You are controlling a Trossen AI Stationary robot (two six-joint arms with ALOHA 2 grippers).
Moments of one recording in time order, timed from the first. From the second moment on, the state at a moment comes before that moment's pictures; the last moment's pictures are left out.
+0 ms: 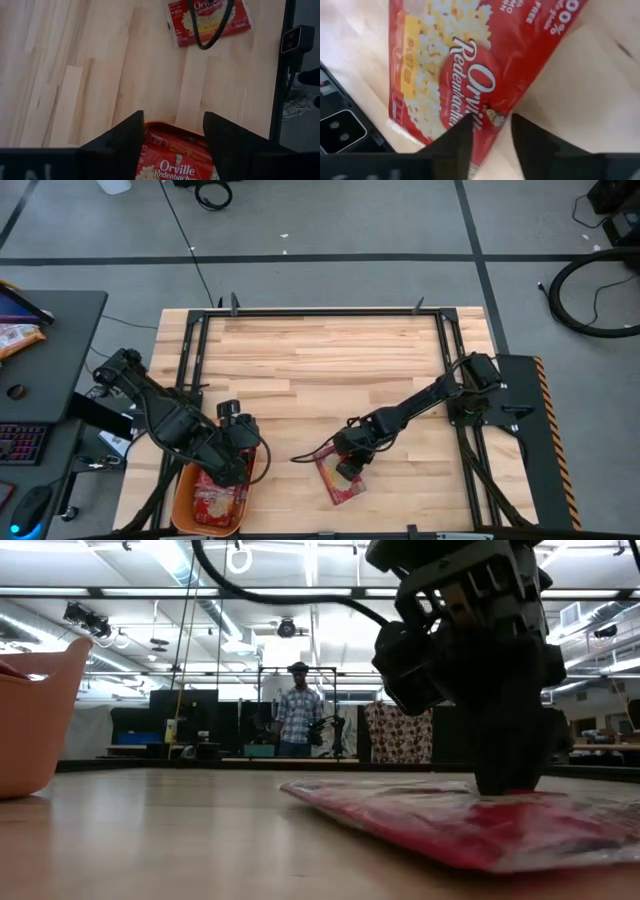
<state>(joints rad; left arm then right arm) -0.68 1.54 1.68 -1.39 -0.39 -0.79 0.33 1.93 1.12 -0.34 -0.29 1.15</state>
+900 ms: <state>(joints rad) -0.51 1.54 1.45 -0.97 -0.34 -0.96 0.27 1.68 1.11 -0.42 -0.05 0.55</state>
